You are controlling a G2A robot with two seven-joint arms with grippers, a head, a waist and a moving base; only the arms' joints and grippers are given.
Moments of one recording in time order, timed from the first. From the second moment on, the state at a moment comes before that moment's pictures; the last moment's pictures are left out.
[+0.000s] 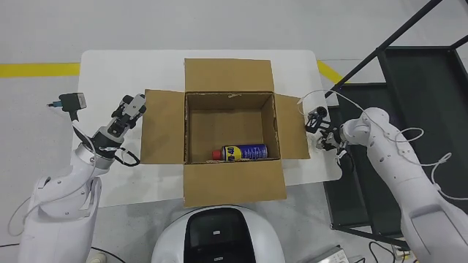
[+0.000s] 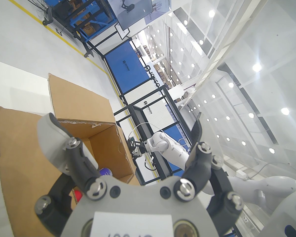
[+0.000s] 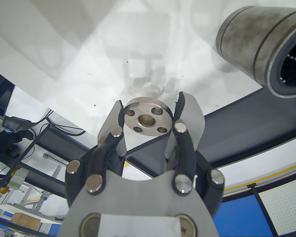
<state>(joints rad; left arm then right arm) 1.51 -1.20 -1.58 -1.90 0.02 -0.36 -0.50 -0.95 -0.90 1.11 -0.95 -1.14 -0.87 0.80</state>
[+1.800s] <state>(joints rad) 1.51 -1.20 -1.58 -1.90 0.02 -0.36 -0.50 -1.32 -0.63 1.44 -1.70 -0.65 -1.01 0.62</state>
